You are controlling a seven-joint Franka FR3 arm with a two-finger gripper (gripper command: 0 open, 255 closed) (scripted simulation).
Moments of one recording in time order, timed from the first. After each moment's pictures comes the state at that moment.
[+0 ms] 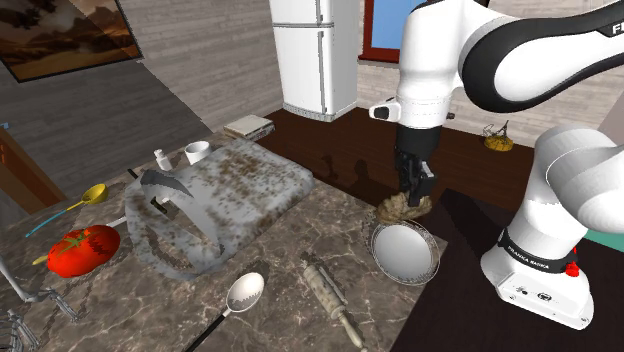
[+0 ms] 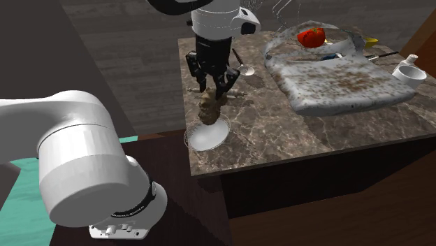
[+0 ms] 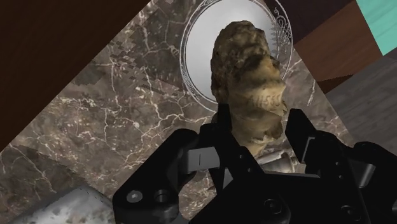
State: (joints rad) arm 0.38 -0.79 0.16 -2.75 0.20 1.93 -0.41
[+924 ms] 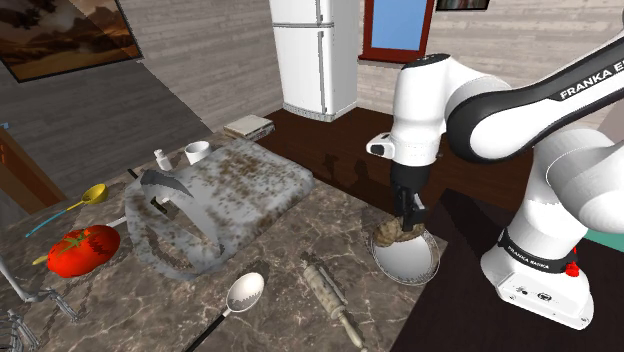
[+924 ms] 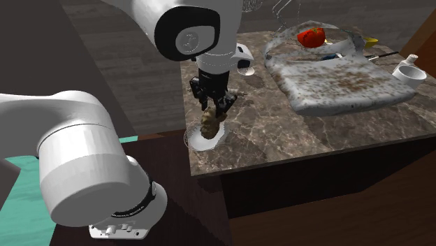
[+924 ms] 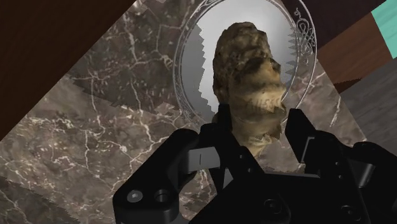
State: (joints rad) arm 0.40 -0.68 0.19 -2.89 0.24 2.17 -0.43
